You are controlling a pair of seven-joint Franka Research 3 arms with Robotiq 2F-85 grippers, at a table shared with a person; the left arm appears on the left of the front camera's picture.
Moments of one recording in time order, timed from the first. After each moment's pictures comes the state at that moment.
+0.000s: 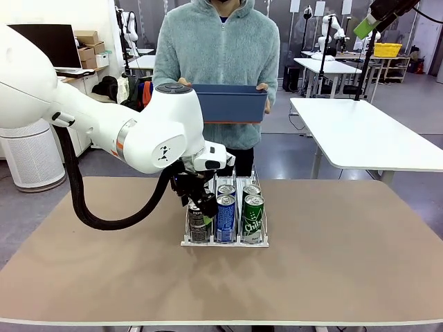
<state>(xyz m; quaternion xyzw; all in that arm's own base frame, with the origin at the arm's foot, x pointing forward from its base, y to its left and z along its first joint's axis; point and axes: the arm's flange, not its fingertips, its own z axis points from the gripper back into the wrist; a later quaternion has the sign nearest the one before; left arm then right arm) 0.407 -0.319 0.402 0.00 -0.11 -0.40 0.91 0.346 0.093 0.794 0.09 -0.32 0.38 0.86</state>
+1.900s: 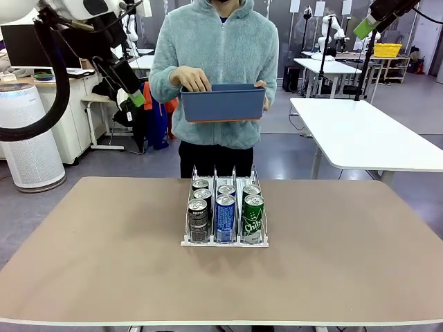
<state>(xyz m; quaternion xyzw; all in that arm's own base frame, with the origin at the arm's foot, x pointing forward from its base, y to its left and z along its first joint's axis) 0.374 -0.155 0.683 -0.02 -0.27 -0.41 0.87 0.346 0.093 0.794 0.10 -0.32 0.38 0.86</state>
